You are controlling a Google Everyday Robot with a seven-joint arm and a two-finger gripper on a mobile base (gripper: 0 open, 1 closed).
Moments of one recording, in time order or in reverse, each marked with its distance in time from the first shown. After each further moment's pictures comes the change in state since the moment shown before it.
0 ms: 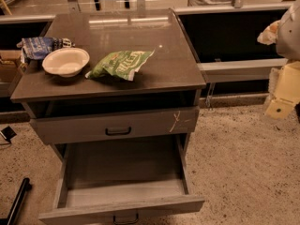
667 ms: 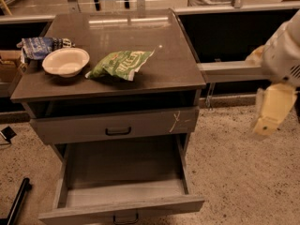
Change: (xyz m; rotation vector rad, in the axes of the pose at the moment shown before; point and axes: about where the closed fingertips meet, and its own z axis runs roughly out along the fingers) arm 0.000 0.016 0.040 -0.082 -0.020 -0.005
